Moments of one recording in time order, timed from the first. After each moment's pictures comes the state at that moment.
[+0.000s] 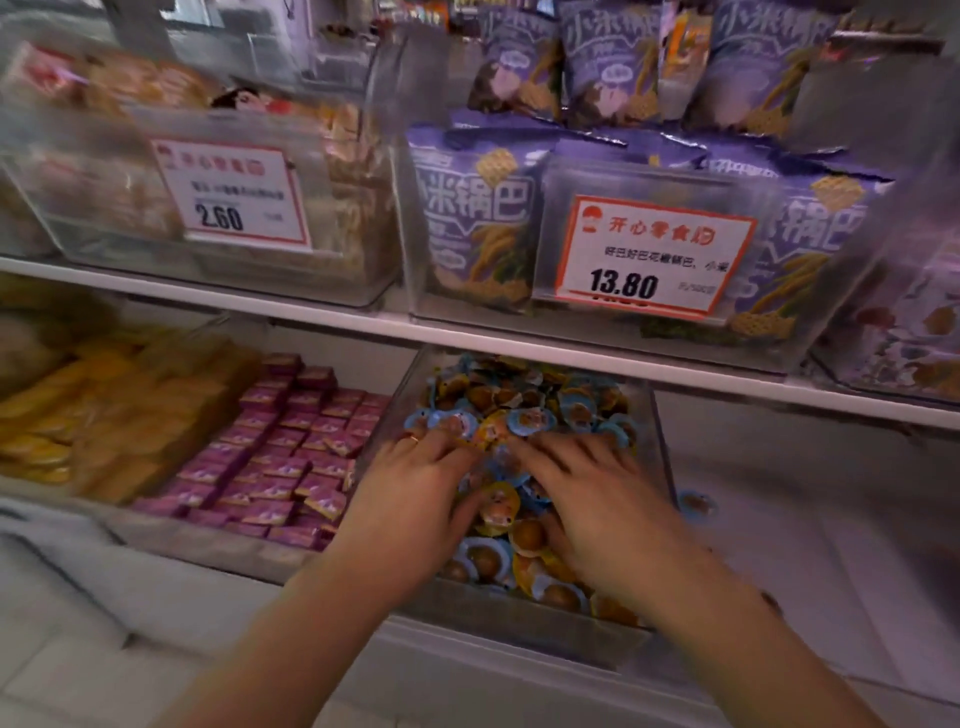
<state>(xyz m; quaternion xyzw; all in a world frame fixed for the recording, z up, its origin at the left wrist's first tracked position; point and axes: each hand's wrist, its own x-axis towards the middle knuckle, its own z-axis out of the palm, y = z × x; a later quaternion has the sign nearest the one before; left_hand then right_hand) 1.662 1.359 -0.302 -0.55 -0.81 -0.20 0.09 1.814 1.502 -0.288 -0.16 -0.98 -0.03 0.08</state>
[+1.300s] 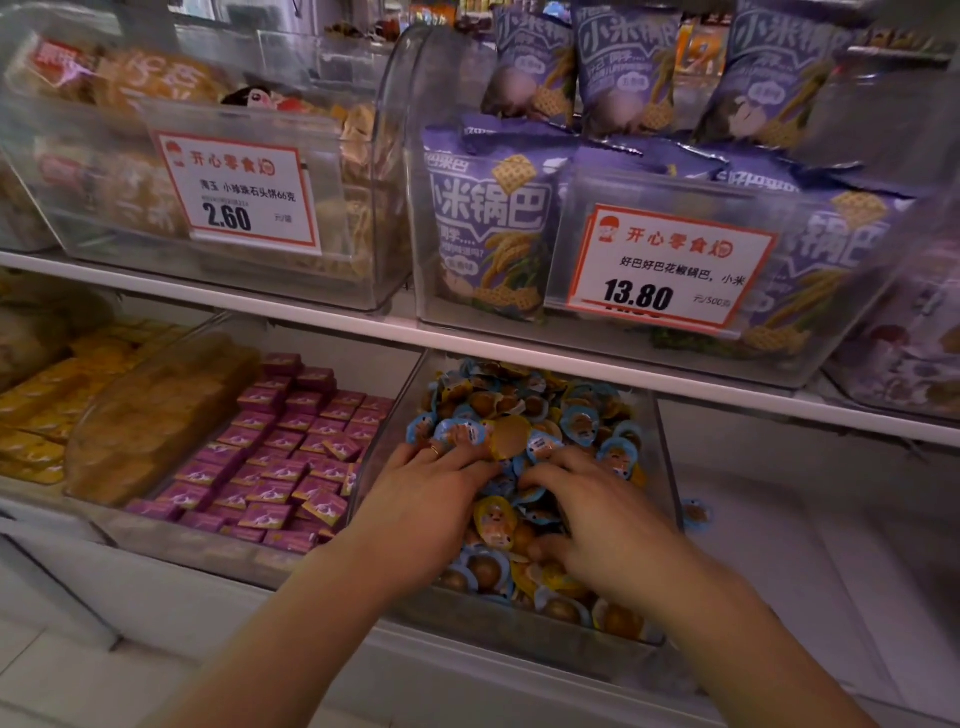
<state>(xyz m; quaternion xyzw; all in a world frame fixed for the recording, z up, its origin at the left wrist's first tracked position) 1.650 1.372 -0.313 -0.59 -0.79 -0.14 0.08 1.805 1.508 -0.284 -0.19 -0.98 0.10 0.03</state>
